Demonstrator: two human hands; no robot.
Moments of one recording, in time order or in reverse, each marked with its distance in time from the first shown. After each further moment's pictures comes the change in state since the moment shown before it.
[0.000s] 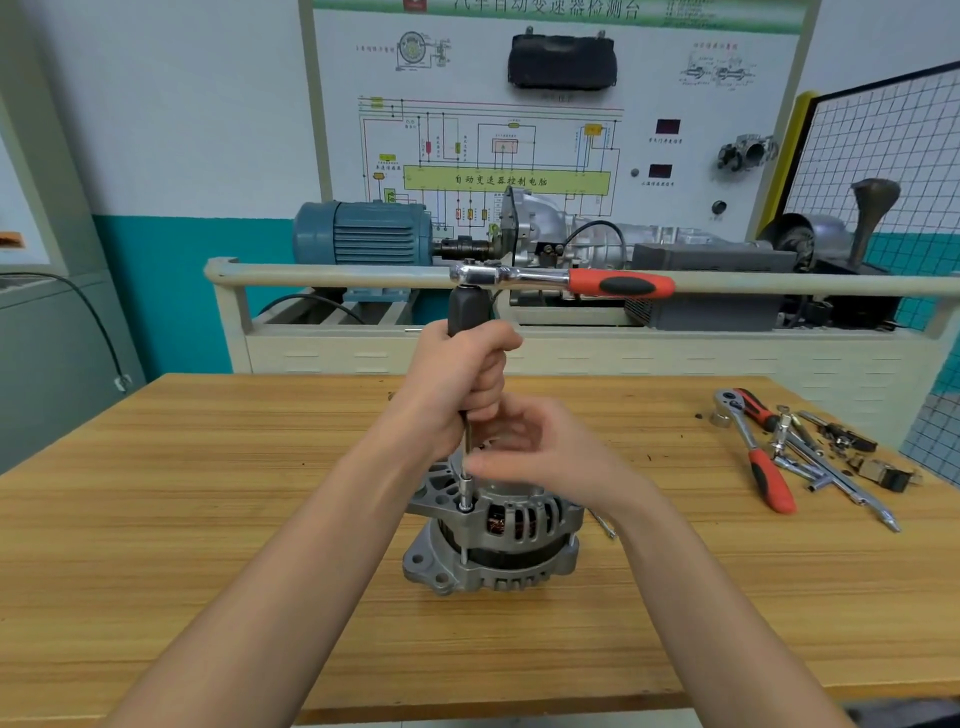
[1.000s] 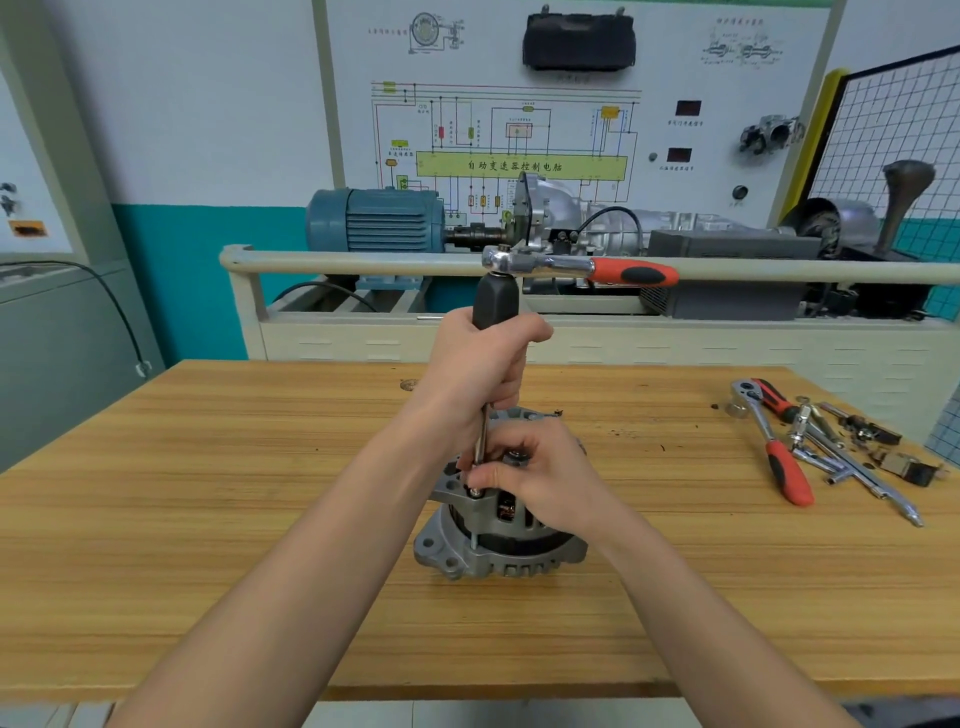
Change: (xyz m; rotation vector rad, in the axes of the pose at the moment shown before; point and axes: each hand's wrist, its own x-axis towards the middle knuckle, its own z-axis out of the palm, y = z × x) left_hand -0.006 -0.001 0.005 0.105 0.022 0.029; right_hand -0.003 0.018 0.027 -0.166 0.152 -0.059
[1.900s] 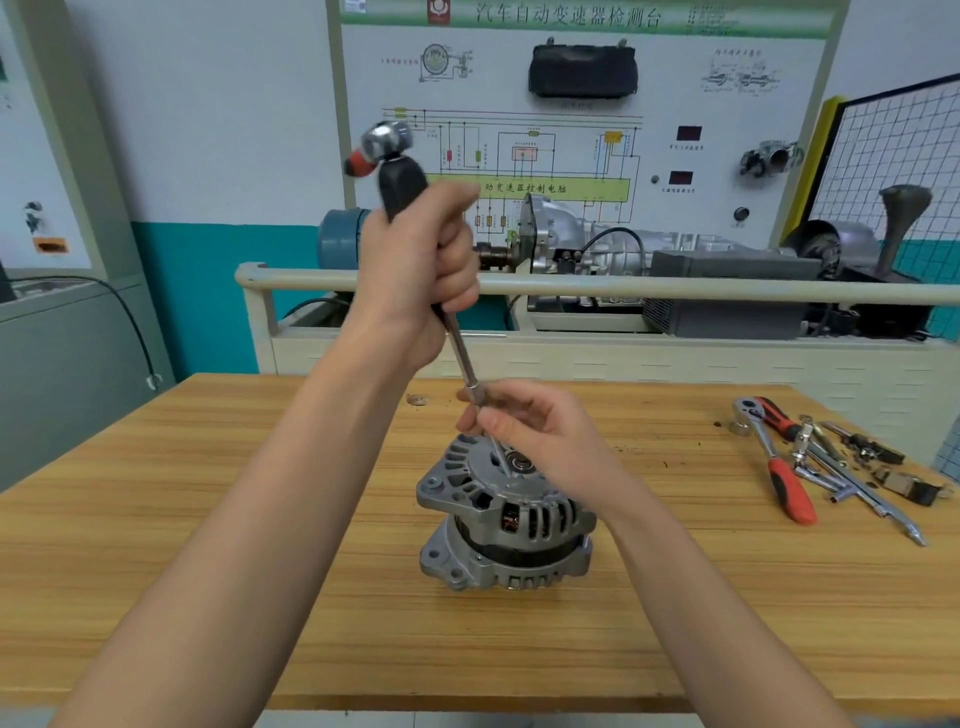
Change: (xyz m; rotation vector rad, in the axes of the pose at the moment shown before) left_hand 0.007 0.075 -0.019 -0.323 0.037 0.257; right_hand 0.013 -0.034 -0.015 0.244 -0.005 -0.082
